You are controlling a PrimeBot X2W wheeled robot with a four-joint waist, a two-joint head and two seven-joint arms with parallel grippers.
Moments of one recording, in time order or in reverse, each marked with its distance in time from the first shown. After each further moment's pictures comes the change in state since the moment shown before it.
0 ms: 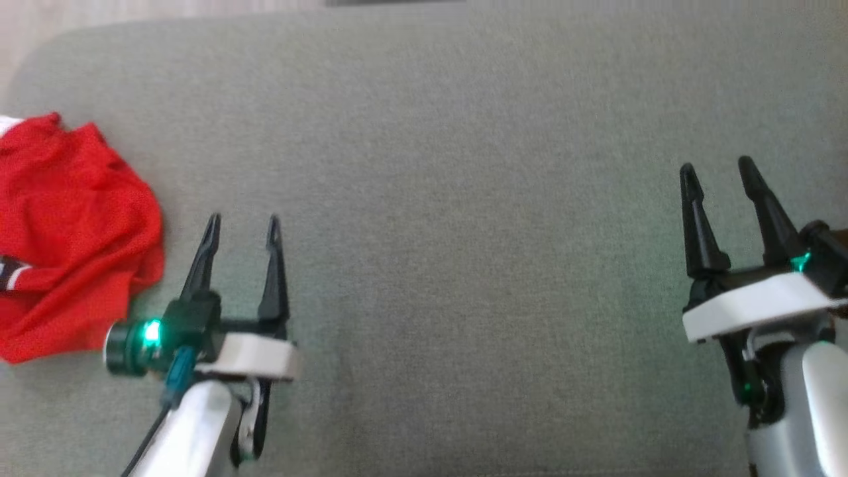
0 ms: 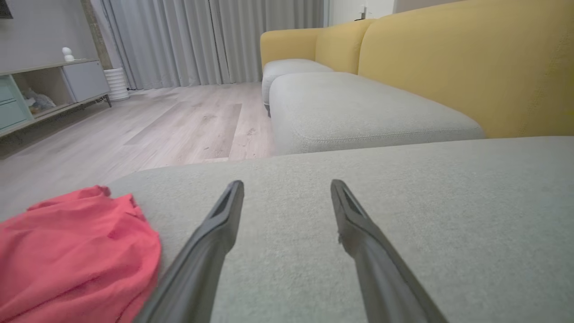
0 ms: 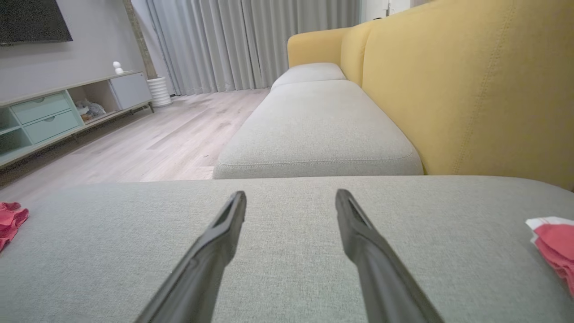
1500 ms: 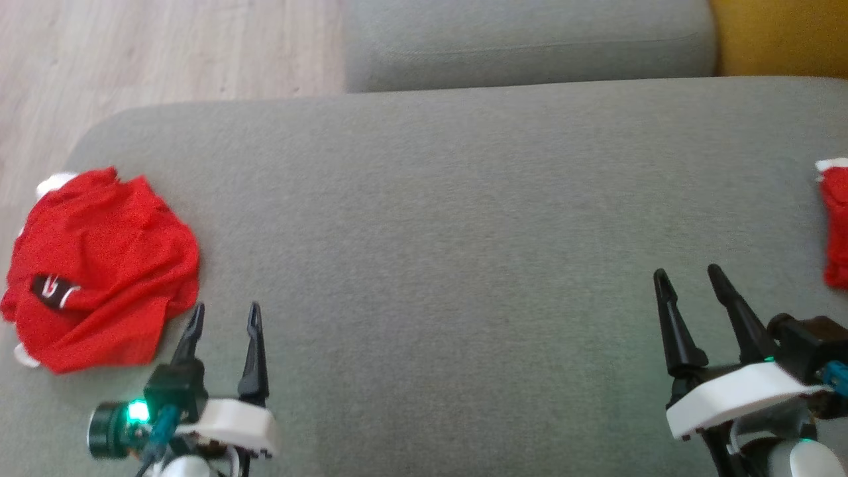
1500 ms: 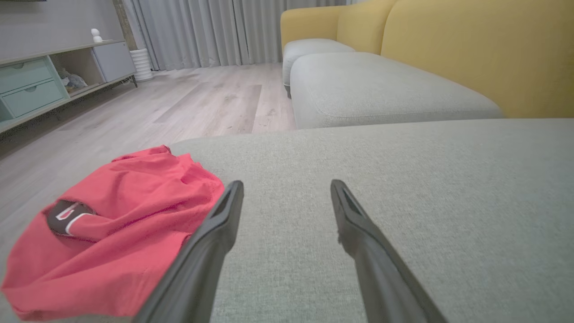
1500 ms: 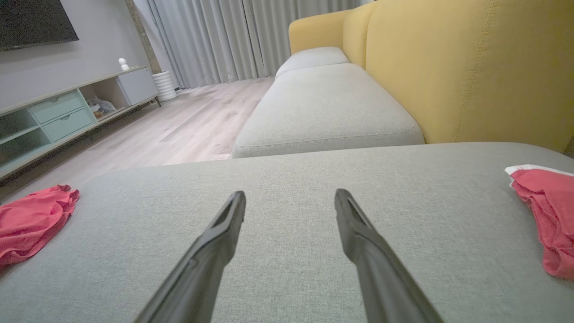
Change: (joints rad) left arm 0.213 0.077 -0.001 -0.070 -0.059 0.044 0.111; right arm 0.271 0.075 -0.001 -0.136 -0.009 0.000 0.109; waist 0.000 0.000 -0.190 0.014
